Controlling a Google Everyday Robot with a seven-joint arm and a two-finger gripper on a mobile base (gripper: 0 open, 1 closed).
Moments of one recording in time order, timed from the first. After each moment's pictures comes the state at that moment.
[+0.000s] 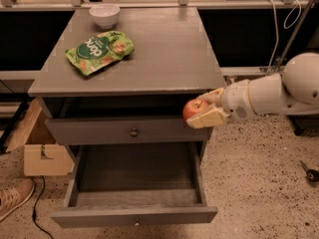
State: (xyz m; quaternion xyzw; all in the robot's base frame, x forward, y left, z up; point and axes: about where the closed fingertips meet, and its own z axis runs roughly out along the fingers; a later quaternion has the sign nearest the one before) arm 0.549 -0.113 0.805 -0.49 0.75 0.24 0.38
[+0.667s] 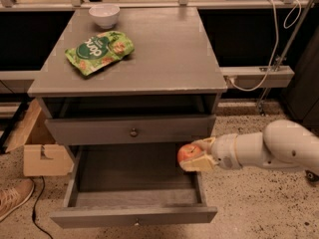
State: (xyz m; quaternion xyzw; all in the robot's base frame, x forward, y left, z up) arm 0.495 -0.104 0.671 -0.42 0.79 0.29 0.35
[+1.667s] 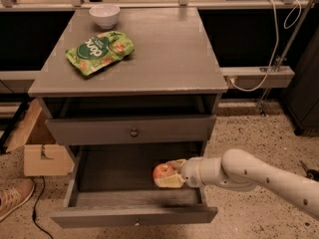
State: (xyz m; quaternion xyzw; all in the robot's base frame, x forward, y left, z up) arm 0.505 -0.026 0.537 -0.38 0.78 0.35 0.34
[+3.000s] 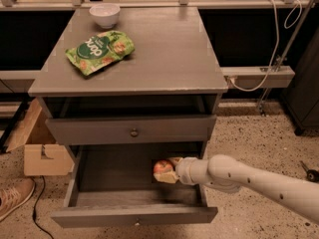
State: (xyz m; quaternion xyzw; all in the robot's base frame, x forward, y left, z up) arm 0.560 -0.028 0.472 -0.37 0.80 0.27 0.38
